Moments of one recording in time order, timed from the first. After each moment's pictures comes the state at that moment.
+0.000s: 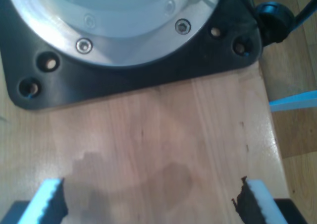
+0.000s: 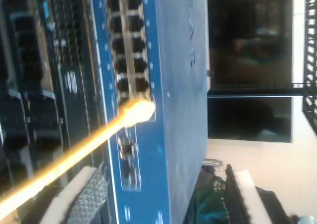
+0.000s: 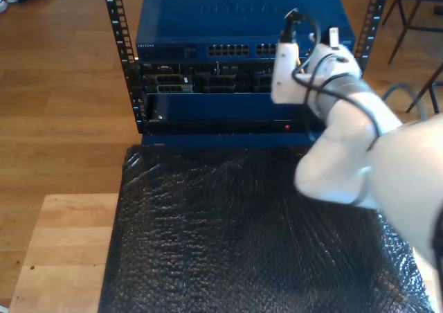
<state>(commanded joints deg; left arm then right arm) 79.7 -32.0 -4.6 3.8 58.7 -182.4 16.0 4.5 -44.2 24.7 -30.4 -102.4</state>
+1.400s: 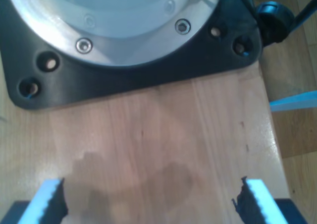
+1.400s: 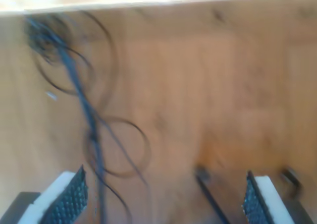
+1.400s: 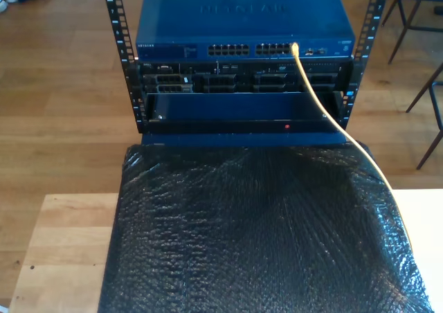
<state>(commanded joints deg) 79.7 -32.0 -4.6 3.8 58.7 -182.4 -67.9 -23.2 -39.9 7.0 72.3 -157.3</state>
